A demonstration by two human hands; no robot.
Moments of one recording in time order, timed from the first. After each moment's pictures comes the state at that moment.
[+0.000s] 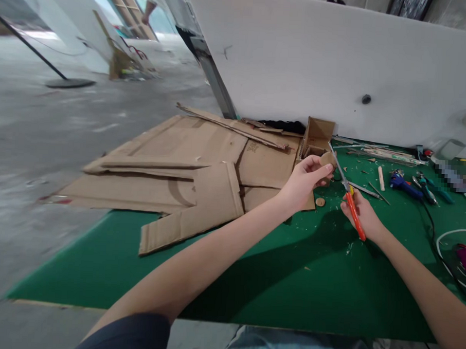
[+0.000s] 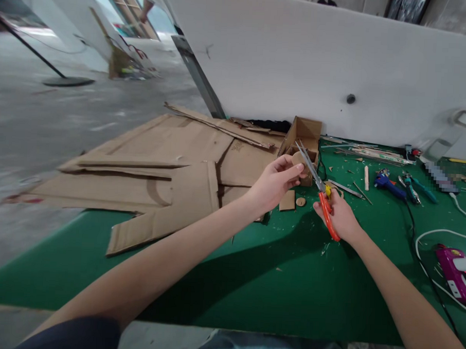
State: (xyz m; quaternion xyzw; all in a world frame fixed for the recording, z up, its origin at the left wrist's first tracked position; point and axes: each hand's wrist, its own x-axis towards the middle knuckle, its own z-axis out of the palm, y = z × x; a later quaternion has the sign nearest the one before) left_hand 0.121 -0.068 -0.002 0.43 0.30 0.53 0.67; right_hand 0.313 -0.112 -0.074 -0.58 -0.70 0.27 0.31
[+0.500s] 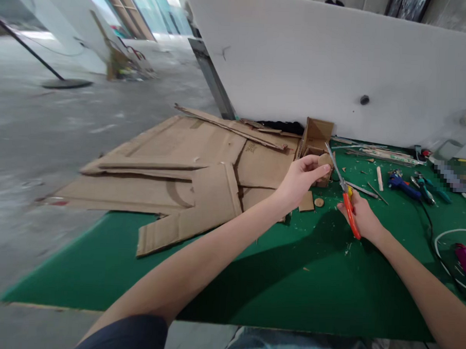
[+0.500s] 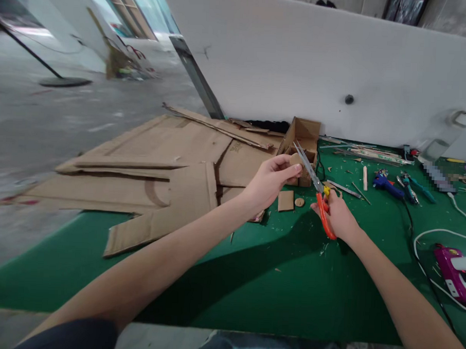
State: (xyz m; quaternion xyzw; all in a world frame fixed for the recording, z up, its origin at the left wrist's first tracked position) left_hand 0.117 -0.065 0.000 0.52 0.31 0.53 0.59; right_hand 0.310 -0.112 -0.063 -0.59 -0.71 0.26 0.30
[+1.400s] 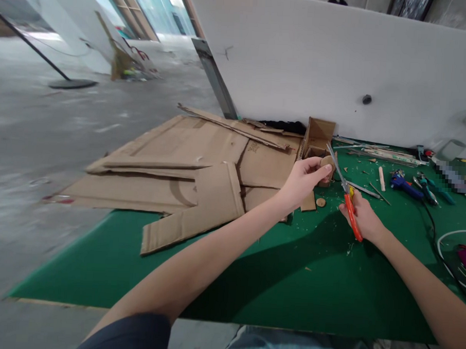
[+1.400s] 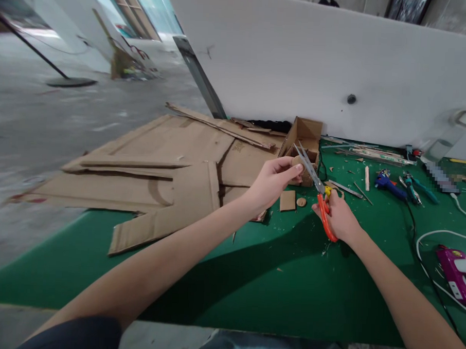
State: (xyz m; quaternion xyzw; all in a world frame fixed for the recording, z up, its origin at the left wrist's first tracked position) left_hand 0.115 -0.064 -0.004 0.57 0.30 0.52 0.56; right_hand 0.309 -0.115 -0.061 -0.59 -0.72 0.24 0.28
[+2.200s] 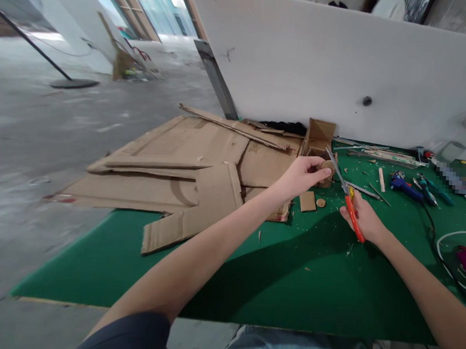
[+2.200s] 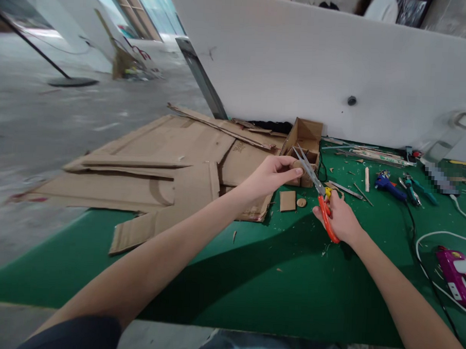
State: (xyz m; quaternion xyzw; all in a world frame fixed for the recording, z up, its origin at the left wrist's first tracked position) left_hand 0.099 -0.062 0.021 0.71 0.34 0.41 0.45; right_hand 0.312 -0.118 -0.058 -0.58 -0.73 0.23 0.26
